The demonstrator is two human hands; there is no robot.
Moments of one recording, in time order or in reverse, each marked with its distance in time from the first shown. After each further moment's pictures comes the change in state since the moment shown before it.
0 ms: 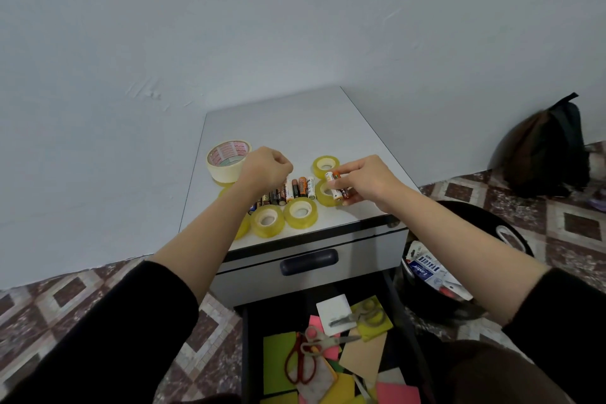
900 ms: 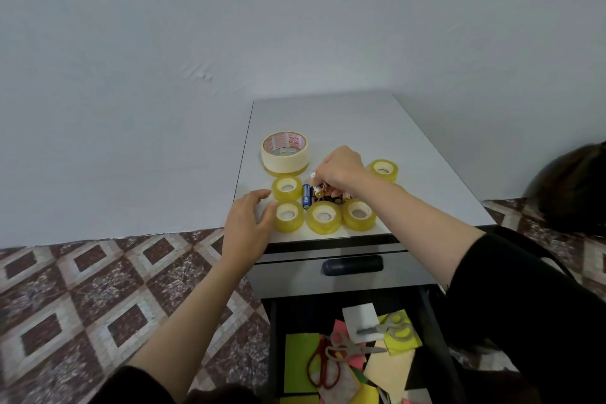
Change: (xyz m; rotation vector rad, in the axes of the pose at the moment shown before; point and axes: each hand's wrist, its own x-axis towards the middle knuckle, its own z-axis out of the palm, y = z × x) left_hand -0.070 -0.135 -0.012 -0.172 0.321 0.033; right_hand 0.039 -0.045 0.121 -0.493 0.007 -0.045
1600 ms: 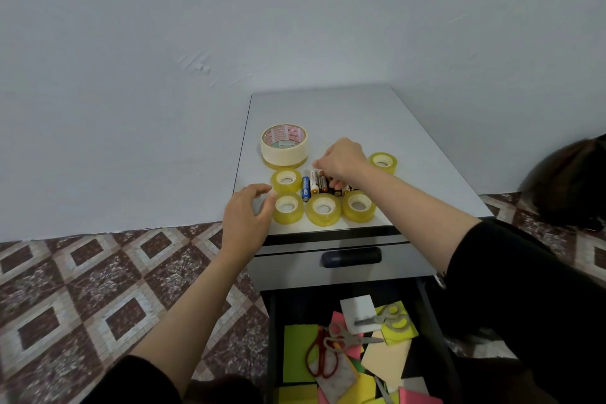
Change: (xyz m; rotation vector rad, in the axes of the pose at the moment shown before) left_hand -0.002 0.004 -0.001 -0.022 0.048 0.017; right_hand 0.003 0.002 -0.001 -0.095 0.039 -0.017
